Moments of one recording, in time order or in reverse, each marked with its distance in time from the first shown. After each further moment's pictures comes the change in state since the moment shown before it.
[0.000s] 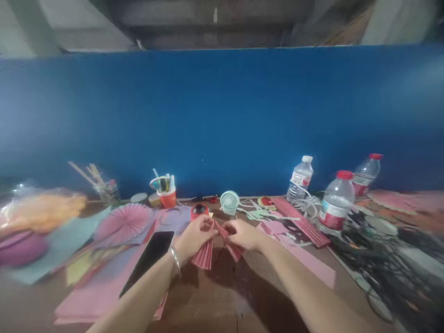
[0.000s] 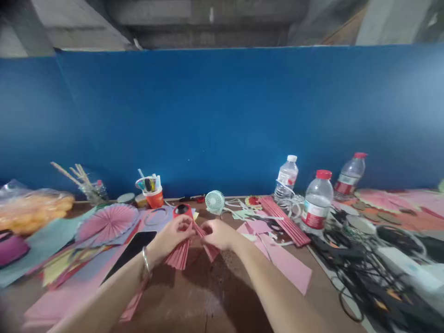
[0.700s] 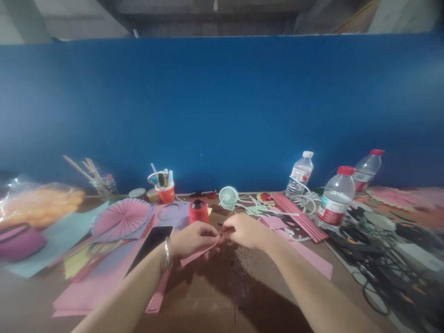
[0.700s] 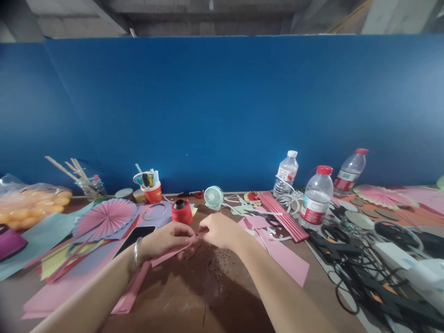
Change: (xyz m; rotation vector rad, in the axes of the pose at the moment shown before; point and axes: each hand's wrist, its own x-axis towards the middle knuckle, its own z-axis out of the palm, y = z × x) left_hand -0.009 0.014 -0.012 -0.066 -0.465 -0.072; right_hand -0.020 -0.023 -0.014 -0.180 0.059 0.008
